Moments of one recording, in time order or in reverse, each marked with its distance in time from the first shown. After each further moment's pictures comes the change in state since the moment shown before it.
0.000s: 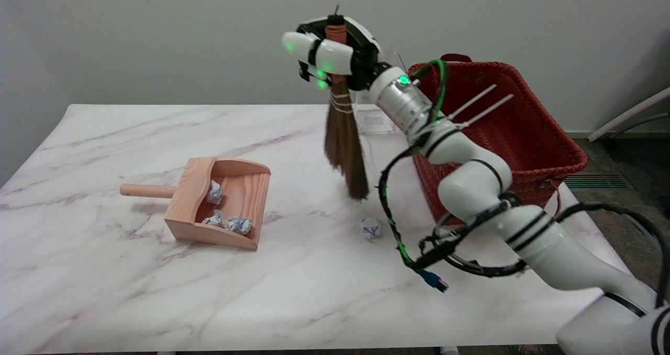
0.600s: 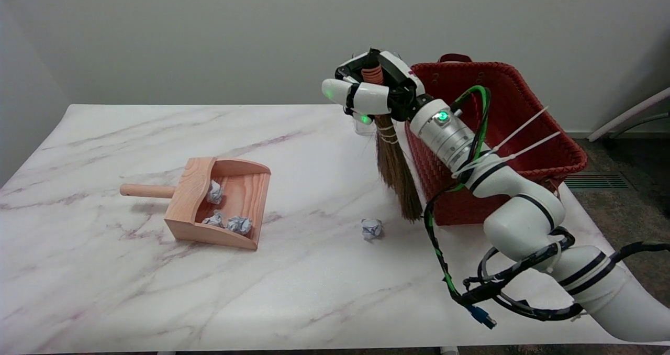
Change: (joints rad) arm -0.285 0.106 0.152 0.207 -0.161 -0.022 -0.042
